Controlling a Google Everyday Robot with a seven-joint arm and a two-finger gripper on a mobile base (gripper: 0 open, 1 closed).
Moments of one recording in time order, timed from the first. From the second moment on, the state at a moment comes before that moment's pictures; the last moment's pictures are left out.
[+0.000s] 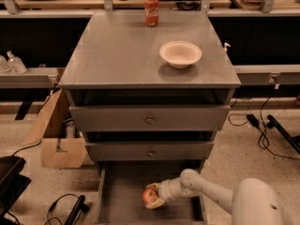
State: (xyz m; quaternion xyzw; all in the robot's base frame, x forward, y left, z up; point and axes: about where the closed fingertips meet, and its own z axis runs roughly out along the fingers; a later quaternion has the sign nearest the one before) arm 0.531 -0.007 0.170 -0.63 0.64 0.30 0.31
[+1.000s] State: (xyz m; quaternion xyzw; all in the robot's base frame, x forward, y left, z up) arm 0.494 -0.003 0.443 -0.62 0.65 0.32 0.30
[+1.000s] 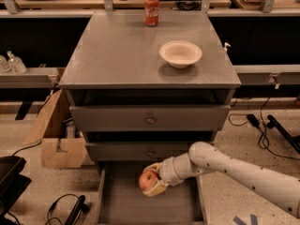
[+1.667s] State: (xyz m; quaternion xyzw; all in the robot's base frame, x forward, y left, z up) arm 0.531 -0.019 0.630 -0.61 0.66 0.28 0.35
